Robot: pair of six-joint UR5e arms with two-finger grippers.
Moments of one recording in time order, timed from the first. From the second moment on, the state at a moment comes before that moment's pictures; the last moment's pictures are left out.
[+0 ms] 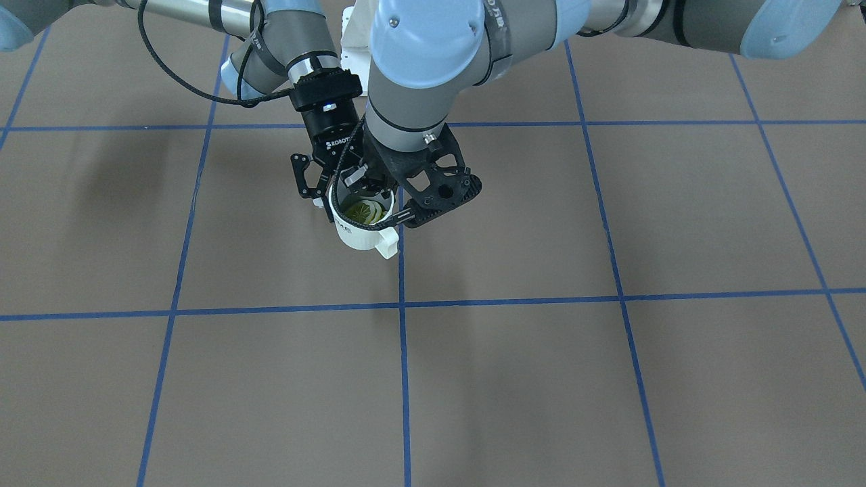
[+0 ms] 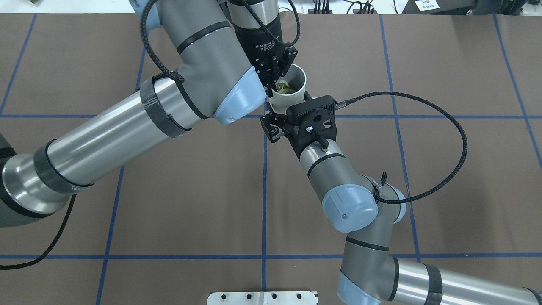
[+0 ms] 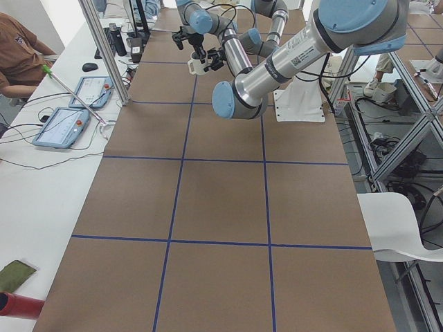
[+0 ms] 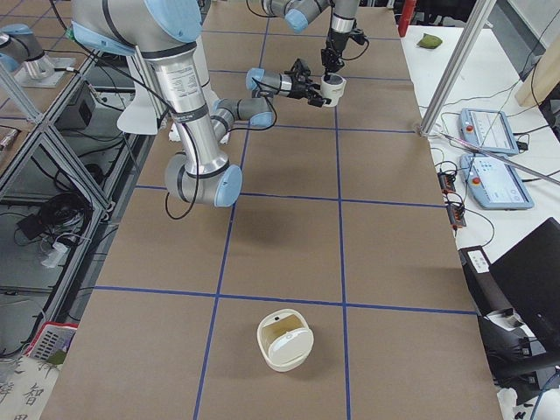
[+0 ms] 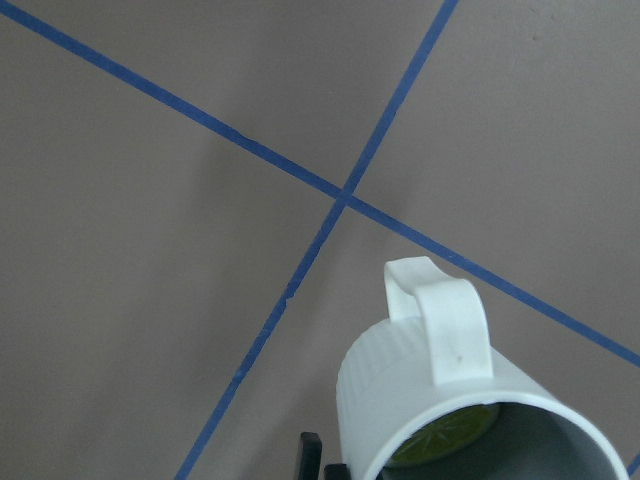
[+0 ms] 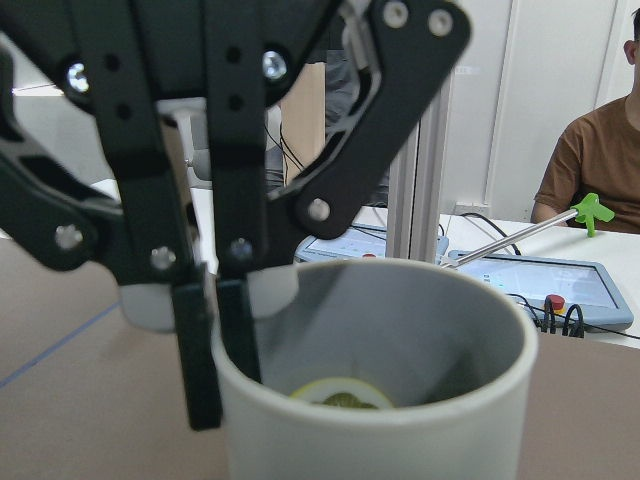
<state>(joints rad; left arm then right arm) -0.77 -2.70 -1.42 -1.28 -2.30 -1.51 0.33 -1.05 1.68 -0.73 0.82 0.80</state>
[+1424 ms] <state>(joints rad) -0.76 -2.70 -1.47 -1.23 -2.30 -1.51 0.33 -1.05 1.68 -0.73 0.80 0.79</state>
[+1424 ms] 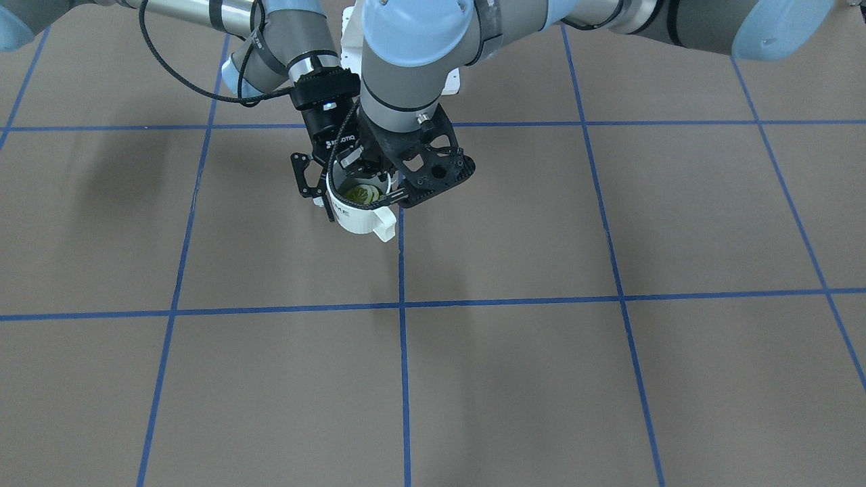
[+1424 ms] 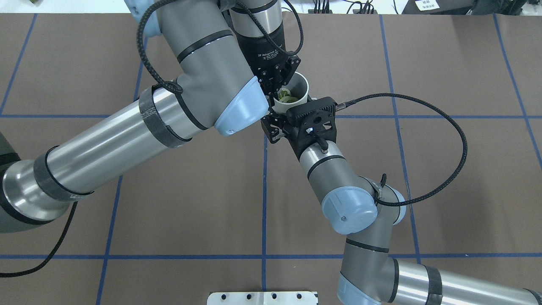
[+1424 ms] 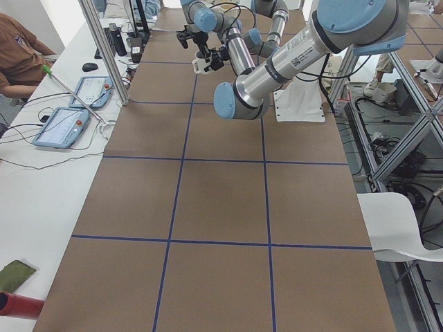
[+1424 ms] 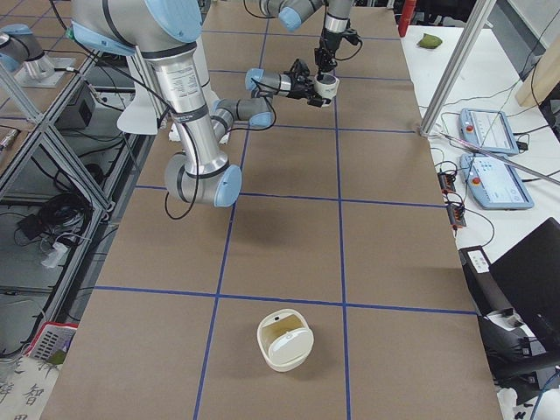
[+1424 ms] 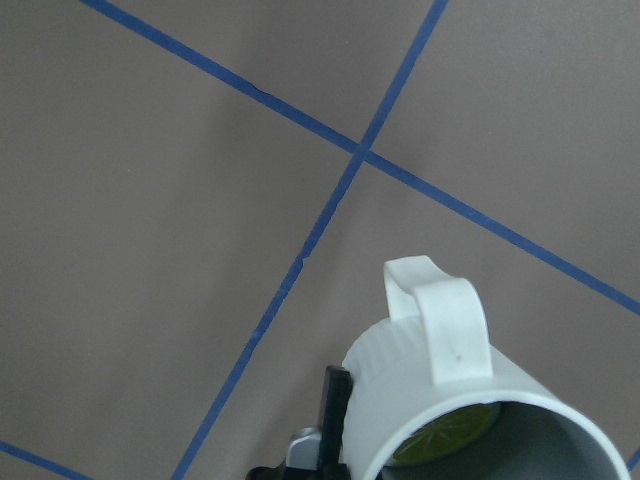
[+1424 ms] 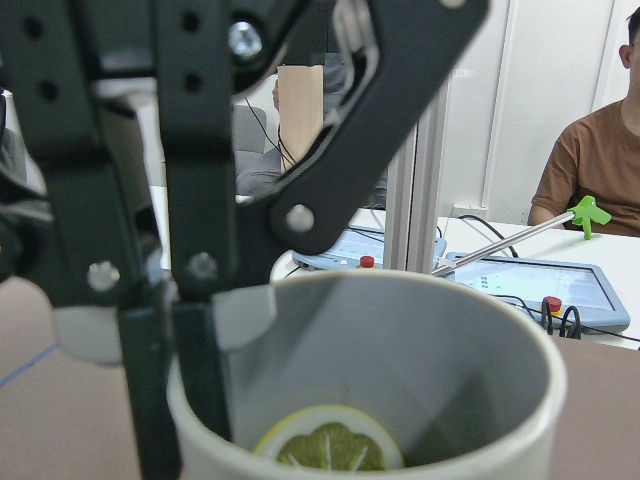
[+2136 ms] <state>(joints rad) -0.75 -2.70 -1.50 -1.22 -2.29 -1.51 0.32 -1.05 1.68 -0.73 0.81 0.79</state>
